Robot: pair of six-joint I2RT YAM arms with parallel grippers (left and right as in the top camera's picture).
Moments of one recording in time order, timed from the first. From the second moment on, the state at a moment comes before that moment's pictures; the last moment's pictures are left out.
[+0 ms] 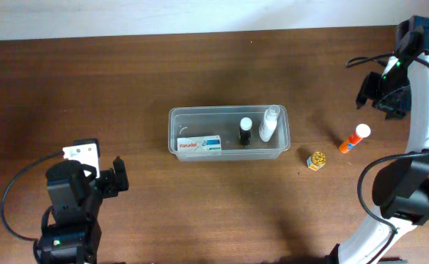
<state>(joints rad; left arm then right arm) 0.12 0.75 0.64 -0.57 -0.04 0.05 -0.29 2.00 2.01 -1.55 0.02 0.22</state>
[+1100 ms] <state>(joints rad) 0.12 0.75 0.64 -0.57 -0.04 0.05 -0.29 2.00 1.73 -1.39 0.02 0.22</state>
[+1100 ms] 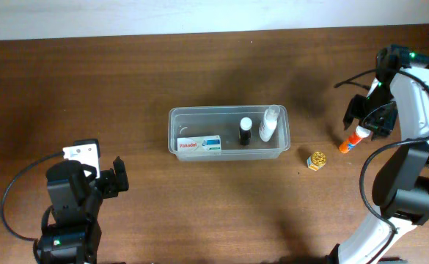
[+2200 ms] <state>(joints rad) 0.12 0.75 0.64 -0.57 -0.04 0.05 -0.26 2.00 1.70 -1.37 0.02 0.22</state>
